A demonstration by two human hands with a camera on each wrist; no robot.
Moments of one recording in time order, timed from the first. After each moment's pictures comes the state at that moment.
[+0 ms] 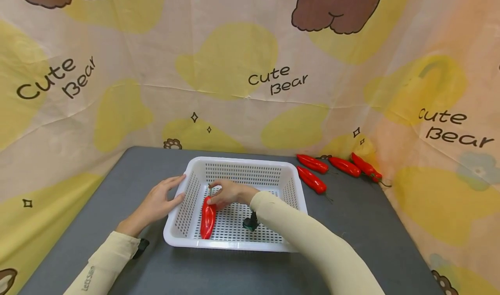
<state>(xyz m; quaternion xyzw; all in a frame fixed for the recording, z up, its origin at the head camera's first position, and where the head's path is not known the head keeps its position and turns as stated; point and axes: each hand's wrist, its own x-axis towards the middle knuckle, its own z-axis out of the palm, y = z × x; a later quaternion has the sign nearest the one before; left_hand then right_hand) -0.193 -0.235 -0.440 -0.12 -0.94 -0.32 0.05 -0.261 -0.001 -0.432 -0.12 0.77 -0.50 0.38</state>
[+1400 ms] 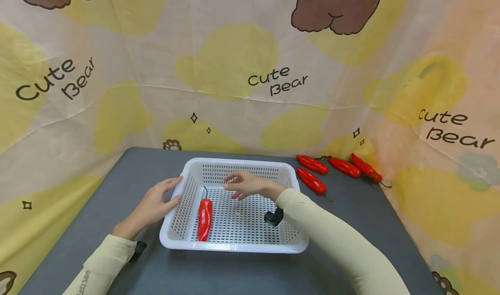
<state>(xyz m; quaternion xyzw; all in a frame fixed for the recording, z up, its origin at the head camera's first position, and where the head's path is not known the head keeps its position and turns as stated) -0.189 -0.242 -0.439 -0.12 -0.94 -0.32 0.06 -0.265 0.058 -0.397 -0.18 0.80 -0.46 0.33</state>
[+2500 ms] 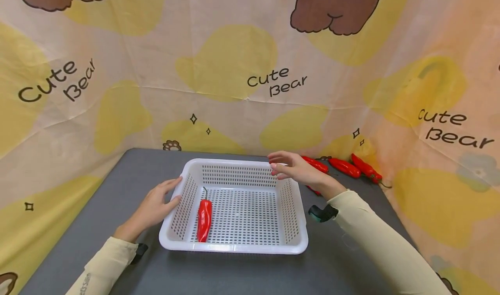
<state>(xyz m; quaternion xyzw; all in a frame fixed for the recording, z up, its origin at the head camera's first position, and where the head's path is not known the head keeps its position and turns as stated) -0.184 -0.235 -0.435 -0.10 -0.94 -0.33 0.06 -0.255 0.178 -0.339 -0.24 0.82 -0.48 0.19</state>
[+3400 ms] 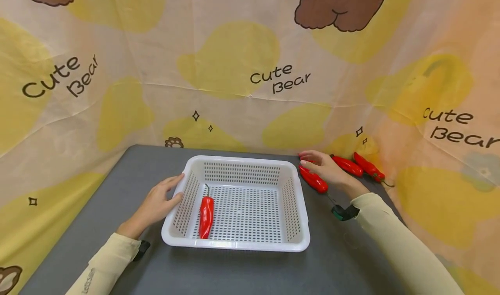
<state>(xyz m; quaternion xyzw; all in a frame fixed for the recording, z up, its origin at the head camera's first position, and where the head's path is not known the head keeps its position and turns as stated) -0.184 -0.238 -0.440 -0.11 -0.93 -0.34 0.07 -0.271 0.249 -0.368 -0.17 0.87 -0.45 0.11</state>
